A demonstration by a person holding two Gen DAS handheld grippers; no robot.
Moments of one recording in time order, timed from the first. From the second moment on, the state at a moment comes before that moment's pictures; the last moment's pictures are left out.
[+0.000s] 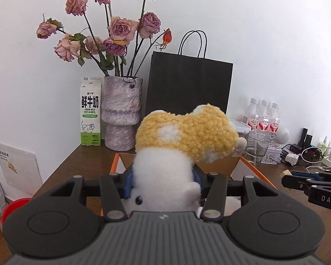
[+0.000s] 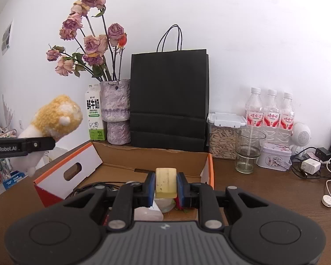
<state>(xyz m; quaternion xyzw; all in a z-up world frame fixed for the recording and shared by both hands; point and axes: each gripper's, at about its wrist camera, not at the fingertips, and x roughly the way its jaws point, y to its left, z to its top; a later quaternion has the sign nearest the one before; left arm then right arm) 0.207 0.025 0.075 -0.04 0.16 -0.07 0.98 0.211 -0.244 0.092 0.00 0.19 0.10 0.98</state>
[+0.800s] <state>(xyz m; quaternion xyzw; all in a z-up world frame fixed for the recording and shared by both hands) 0.294 0.011 0.019 -0.01 0.25 -0.05 0.97 0.298 -0.231 0.051 -0.01 0.24 0.11 0.96</state>
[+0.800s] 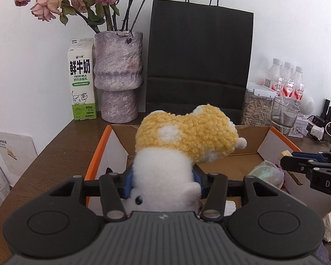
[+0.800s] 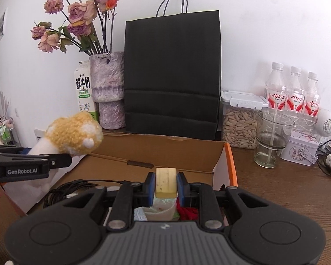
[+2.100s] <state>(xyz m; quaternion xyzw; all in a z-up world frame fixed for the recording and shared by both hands) 0.246 0.002 0.052 0.00 0.19 -0.02 0.98 0.255 -0.222 0.081 -0.04 0.20 0.11 0.97</state>
